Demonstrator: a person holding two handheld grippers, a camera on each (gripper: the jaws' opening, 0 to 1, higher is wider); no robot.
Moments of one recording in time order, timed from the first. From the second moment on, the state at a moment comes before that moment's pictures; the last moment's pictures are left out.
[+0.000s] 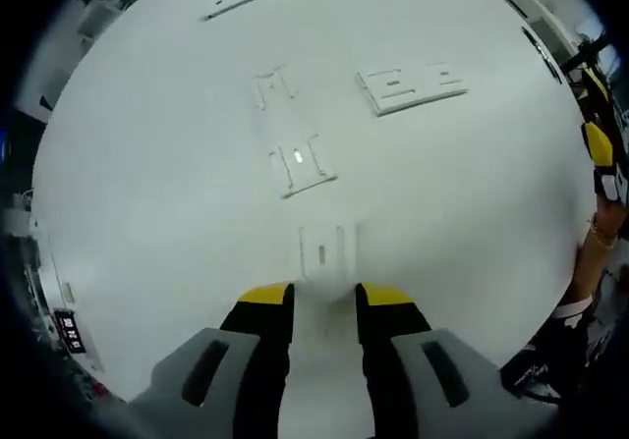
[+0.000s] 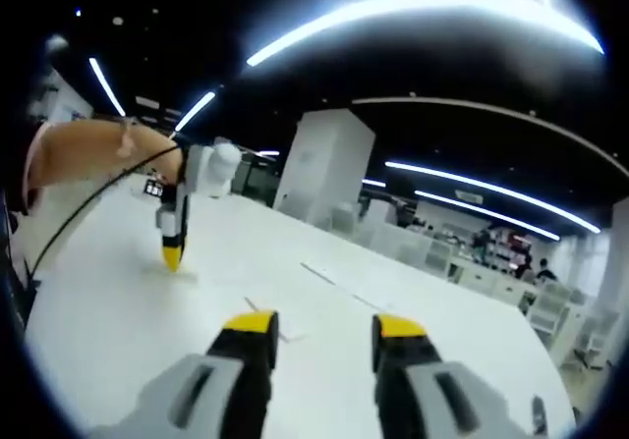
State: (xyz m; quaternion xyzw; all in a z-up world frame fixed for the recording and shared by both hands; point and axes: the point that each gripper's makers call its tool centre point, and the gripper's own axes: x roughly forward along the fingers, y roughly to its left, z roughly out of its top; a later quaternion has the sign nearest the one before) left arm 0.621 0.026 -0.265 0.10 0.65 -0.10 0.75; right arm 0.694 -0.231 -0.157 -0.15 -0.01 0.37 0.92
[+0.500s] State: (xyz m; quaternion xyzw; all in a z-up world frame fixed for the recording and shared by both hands) left arm 0.649 0.030 -0.267 0.11 0.63 -0.10 0.76; right arm 0.689 -0.225 -0.159 -0.16 0.00 0.37 0.91
